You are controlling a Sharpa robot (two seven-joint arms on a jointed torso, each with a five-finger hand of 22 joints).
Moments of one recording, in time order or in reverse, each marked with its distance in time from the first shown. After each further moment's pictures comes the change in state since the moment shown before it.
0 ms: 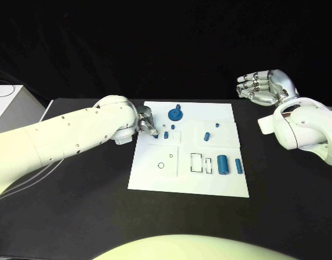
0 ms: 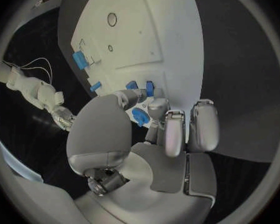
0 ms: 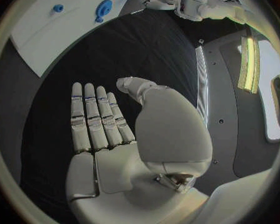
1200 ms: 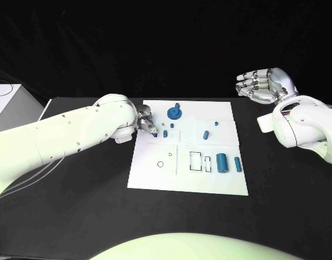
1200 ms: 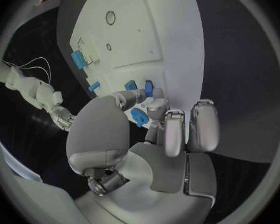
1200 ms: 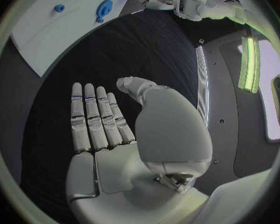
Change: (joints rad) left arm 0.005 0.013 -0.011 -0.020 0.007 -0.002 0.001; left_hand -0.047 -0.003 0.020 -0.042 -0.006 0.009 -0.013 0.000 0.001 0.017 -0.009 0.000 0.006 0.000 -0.008 0.000 0.000 0.000 0.004 -0.004 0.000 0.000; right arm 0.000 -0.002 0.000 0.001 0.000 0.003 -0.004; right_hand -0.004 -0.004 -0.003 -0.003 0.000 0.000 0.000 -0.006 -0.002 0.000 0.000 -0.008 -0.001 0.000 0.000 -0.012 -0.007 0.000 0.000 0.000 0.000 -0.012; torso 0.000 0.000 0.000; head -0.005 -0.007
